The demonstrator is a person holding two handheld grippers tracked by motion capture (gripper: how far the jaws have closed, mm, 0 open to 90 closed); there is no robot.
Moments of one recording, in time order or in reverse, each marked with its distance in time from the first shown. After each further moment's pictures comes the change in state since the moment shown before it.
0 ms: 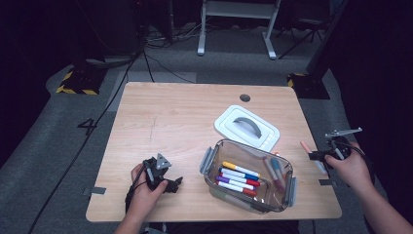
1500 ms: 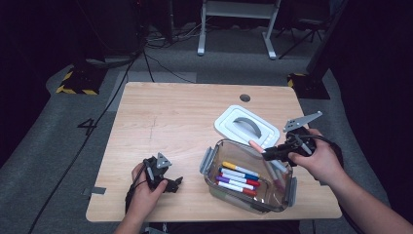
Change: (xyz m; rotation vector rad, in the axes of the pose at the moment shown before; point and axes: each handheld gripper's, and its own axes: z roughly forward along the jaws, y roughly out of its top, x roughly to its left) left arm 0.002 0.002 0.002 0.008 -0.009 -0.003; right arm 0.169 0.078 -0.038 -0.031 0.402 -0.344
